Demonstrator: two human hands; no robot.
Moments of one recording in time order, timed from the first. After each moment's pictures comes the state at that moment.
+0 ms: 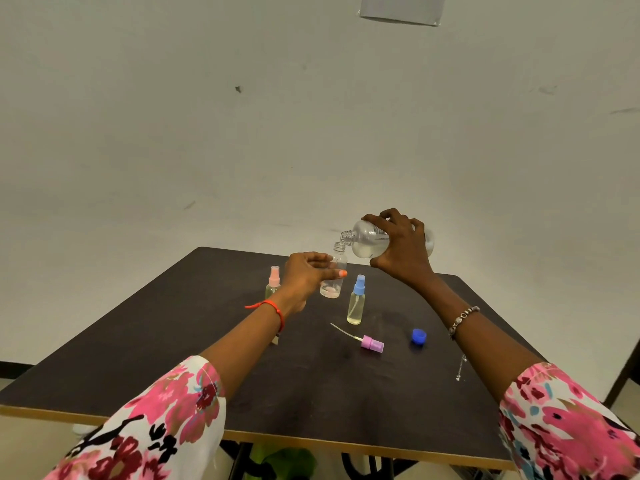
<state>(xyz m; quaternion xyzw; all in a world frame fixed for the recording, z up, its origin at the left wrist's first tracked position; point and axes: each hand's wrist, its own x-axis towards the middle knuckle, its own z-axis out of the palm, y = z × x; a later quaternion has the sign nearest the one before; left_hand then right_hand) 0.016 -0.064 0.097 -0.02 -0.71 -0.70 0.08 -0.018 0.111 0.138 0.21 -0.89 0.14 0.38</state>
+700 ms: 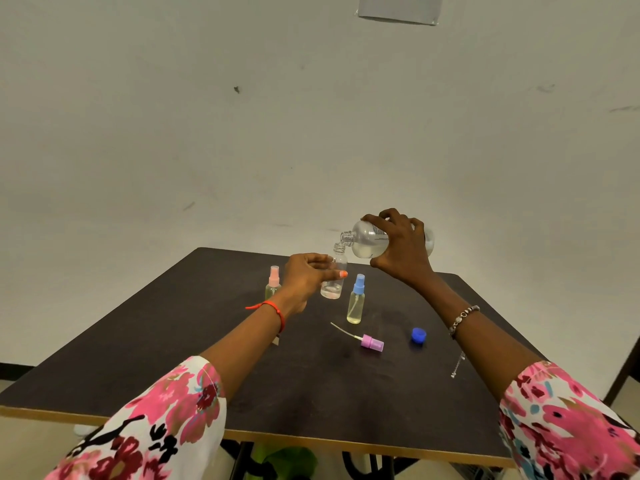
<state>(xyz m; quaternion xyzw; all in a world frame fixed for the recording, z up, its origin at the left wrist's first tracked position) 0.016 -0.063 0.095 -0.01 -0.71 -0.70 0.08 -0.016 0.112 0.137 0.21 -0.89 0.13 0.38</state>
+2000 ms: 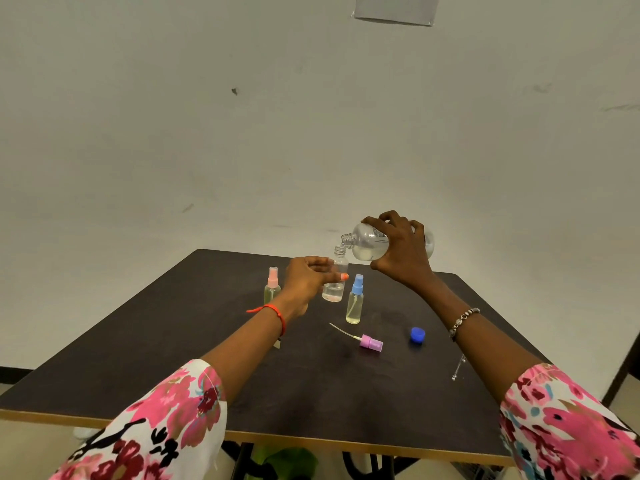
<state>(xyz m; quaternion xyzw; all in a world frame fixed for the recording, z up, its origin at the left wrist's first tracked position) 0.019 -0.057 0.094 -0.01 -0.71 -0.70 0.08 -0.016 0.116 0.135 0.21 -0.89 0.13 0.38</state>
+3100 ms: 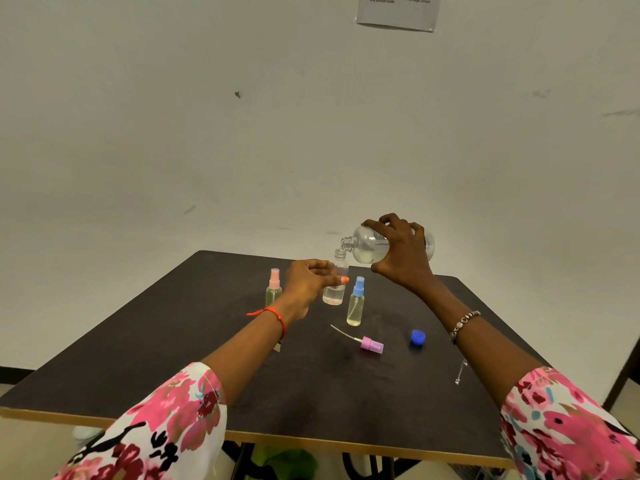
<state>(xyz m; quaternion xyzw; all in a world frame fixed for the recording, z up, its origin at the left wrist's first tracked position) 0.019 -0.059 0.092 -0.01 -0.71 -0.70 0.08 -0.011 0.114 0.135 0.21 -0.89 0.13 0.38</state>
